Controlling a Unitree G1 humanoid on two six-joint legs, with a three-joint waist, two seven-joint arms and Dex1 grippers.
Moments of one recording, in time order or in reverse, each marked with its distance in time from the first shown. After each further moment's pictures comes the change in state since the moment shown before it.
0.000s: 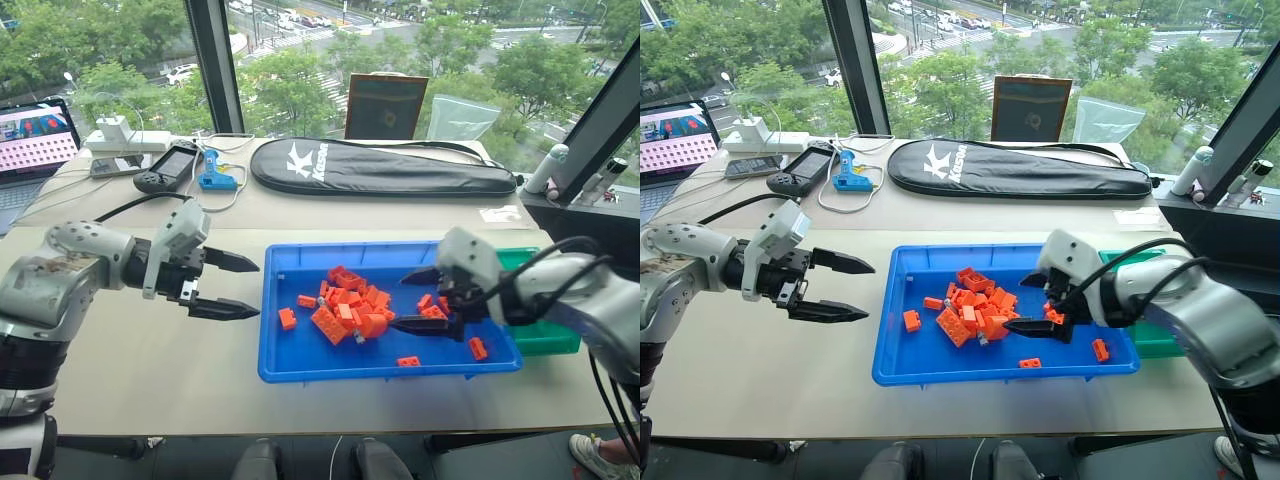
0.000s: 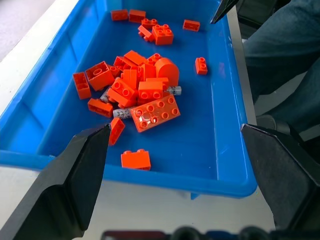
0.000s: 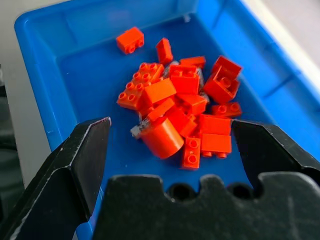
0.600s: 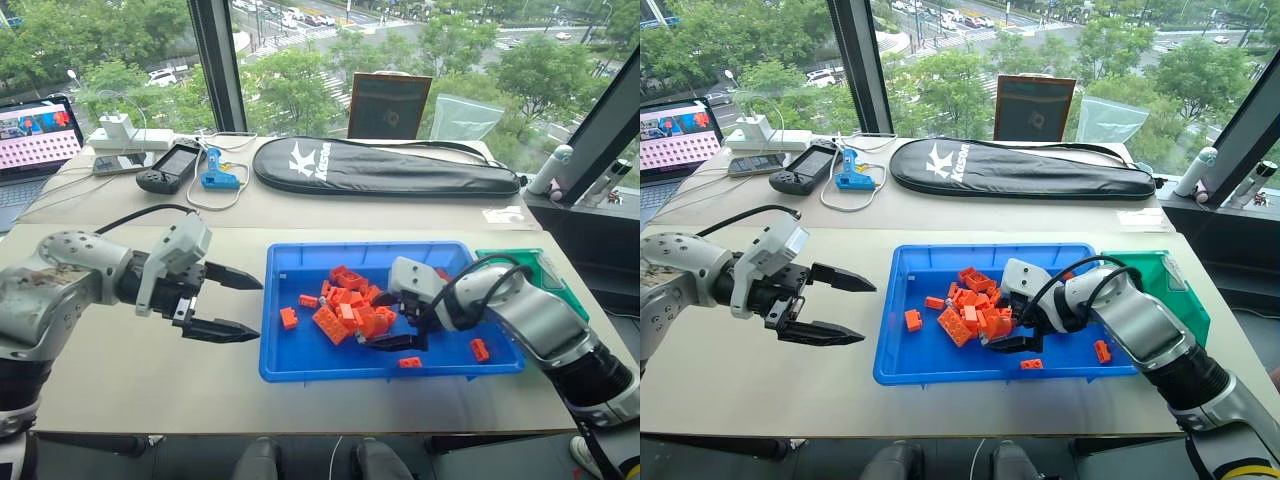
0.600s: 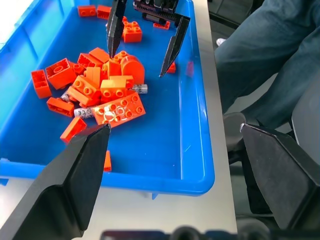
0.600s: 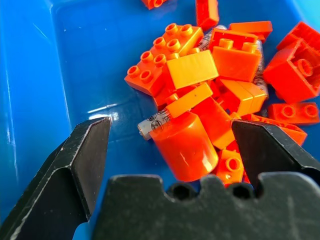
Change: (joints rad) left arm 0.027 0.054 0.027 -0.060 -0.070 0.042 0.011; right arm -0.032 0.131 0.103 0.161 -0.213 -0.121 0.074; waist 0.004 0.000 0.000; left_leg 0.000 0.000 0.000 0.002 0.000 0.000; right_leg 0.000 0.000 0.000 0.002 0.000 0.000
